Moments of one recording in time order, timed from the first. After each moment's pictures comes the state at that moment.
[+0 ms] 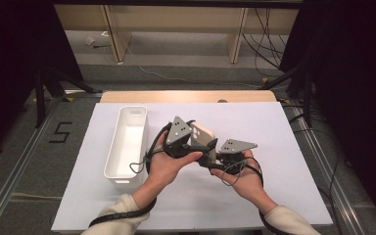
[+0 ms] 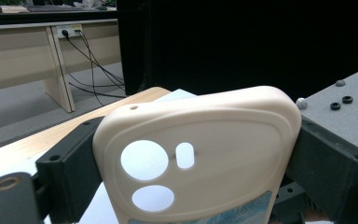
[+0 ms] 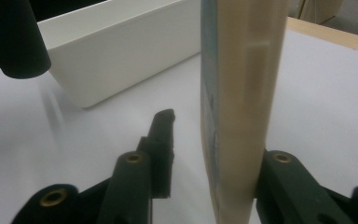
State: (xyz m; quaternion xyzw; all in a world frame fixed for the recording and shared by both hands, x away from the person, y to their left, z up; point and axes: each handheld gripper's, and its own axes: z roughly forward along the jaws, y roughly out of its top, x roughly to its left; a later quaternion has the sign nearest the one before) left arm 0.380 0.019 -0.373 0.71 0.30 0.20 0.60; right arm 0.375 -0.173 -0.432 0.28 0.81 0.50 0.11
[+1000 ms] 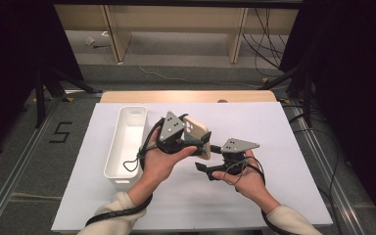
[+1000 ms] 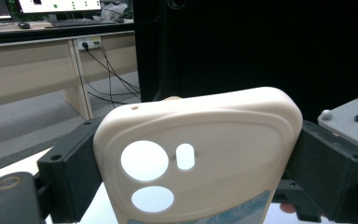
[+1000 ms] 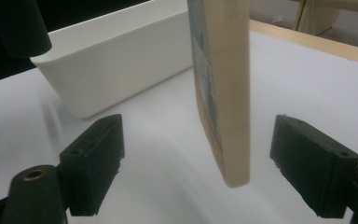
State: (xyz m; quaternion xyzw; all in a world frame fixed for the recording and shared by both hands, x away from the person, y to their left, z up) left arm 0.385 0.035 -0.363 0.70 0.31 0.23 0.59; right arm 0.379 -0.177 -0.434 0.28 0.80 0.52 0.12
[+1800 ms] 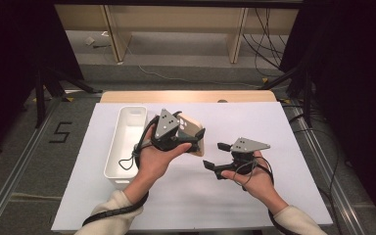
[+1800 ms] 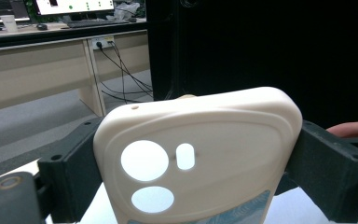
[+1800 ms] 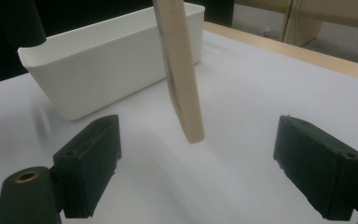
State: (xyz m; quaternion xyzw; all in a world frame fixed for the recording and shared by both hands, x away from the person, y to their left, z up) left arm 0.389 0.046 -0.360 0.70 0.32 0.25 0.58; right arm 0.377 -0.199 -0.430 0.29 0.79 0.53 0.14
